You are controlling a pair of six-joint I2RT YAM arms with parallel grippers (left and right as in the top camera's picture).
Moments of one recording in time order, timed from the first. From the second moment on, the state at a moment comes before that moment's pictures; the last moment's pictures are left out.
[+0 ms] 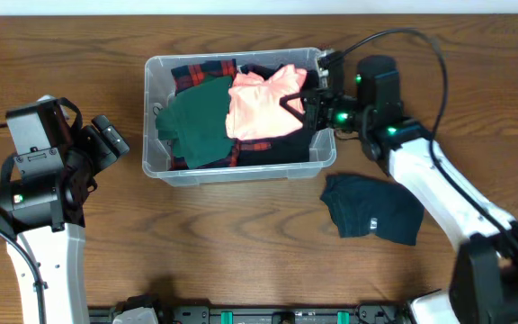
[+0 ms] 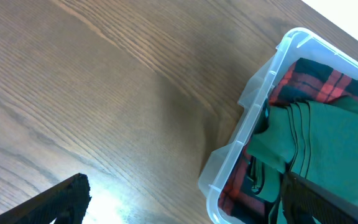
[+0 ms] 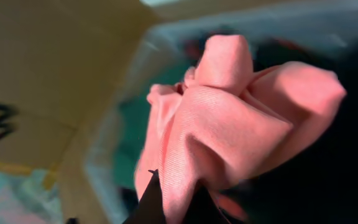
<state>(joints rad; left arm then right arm) 0.23 1.13 1.22 -0.98 -0.06 -0.38 0.32 1.66 1.10 -0.03 -0.68 0.49</state>
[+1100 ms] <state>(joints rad) 0.23 1.13 1.22 -0.98 -0.06 -0.38 0.01 1.20 1.11 -0.52 -0.38 0.32</state>
